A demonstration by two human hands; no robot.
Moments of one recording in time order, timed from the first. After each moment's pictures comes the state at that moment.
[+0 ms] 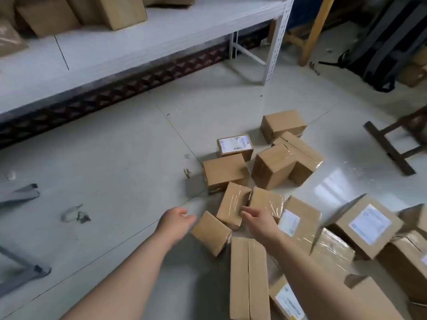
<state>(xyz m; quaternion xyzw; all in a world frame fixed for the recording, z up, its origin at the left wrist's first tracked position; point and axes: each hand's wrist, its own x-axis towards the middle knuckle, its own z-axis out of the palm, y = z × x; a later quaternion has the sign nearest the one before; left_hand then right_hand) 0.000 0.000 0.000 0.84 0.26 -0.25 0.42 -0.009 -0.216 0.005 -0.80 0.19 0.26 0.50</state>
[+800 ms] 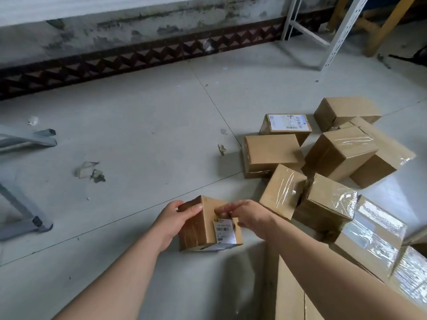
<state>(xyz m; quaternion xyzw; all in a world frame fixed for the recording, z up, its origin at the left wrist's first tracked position) -0.035 0.102 -0.165 0.67 0.34 -0.20 0.62 0.020 -0.098 -0.149 -0.75 0.09 0.43 0.50</state>
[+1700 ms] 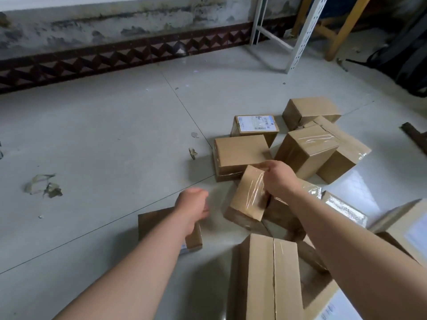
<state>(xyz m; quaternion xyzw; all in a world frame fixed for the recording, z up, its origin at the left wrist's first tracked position) 0.029 -0.007 -0.148 0.65 0.35 -0.17 0.65 0.091 -0.205 -0.116 -0.94 0.09 0.14 0.30</state>
